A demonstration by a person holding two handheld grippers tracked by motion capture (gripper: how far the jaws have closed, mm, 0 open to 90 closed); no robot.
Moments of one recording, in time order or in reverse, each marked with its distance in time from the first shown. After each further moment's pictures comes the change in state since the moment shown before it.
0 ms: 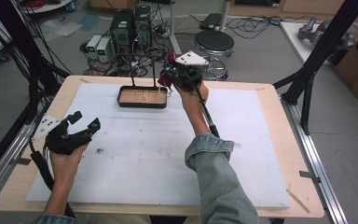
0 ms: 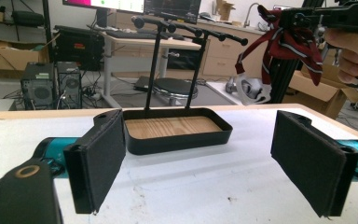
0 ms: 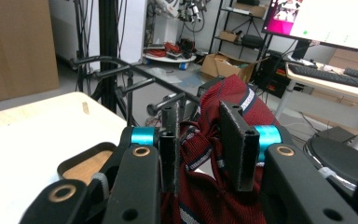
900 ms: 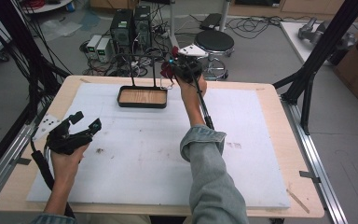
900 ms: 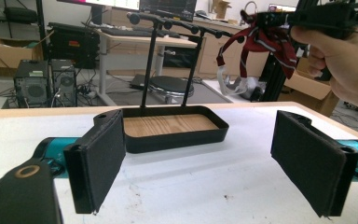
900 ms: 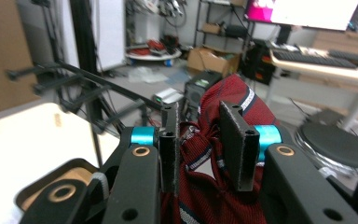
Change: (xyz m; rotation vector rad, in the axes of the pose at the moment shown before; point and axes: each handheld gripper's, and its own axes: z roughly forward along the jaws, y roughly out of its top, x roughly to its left) left arm 0.001 -0.002 0.002 0.009 -0.018 -0.006; right arm -0.025 -0.004 0.035 0.033 -0.078 0.084
